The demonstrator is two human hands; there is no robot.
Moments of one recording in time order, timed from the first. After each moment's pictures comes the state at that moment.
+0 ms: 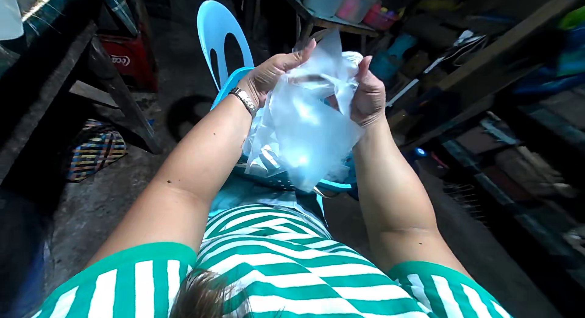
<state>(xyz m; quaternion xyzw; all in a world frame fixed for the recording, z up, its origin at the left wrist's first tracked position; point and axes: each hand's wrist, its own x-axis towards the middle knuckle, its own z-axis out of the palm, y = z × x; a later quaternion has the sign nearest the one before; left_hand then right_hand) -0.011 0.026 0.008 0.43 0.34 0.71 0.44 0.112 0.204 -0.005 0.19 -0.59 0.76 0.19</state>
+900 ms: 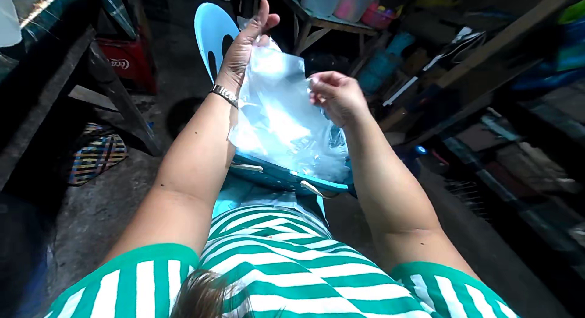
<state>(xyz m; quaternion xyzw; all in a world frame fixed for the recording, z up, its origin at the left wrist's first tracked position) -0.034 0.019 0.019 0.28 0.32 0.87 0.24 0.105 0.178 0.002 -0.10 -0.75 0.61 0.22</state>
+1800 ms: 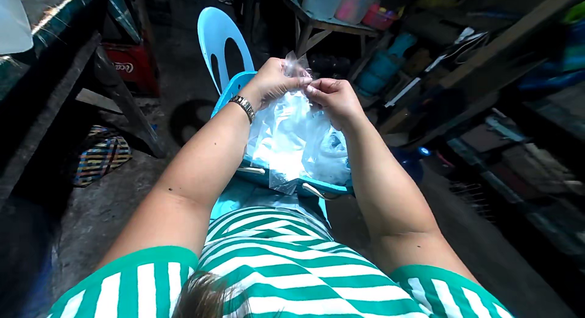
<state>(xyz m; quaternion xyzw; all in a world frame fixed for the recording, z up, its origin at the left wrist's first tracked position) -0.016 0.036 0.003 0.43 0.62 0.63 0.19 0.098 0.184 -0.006 -0.06 -0.83 0.51 0.20</state>
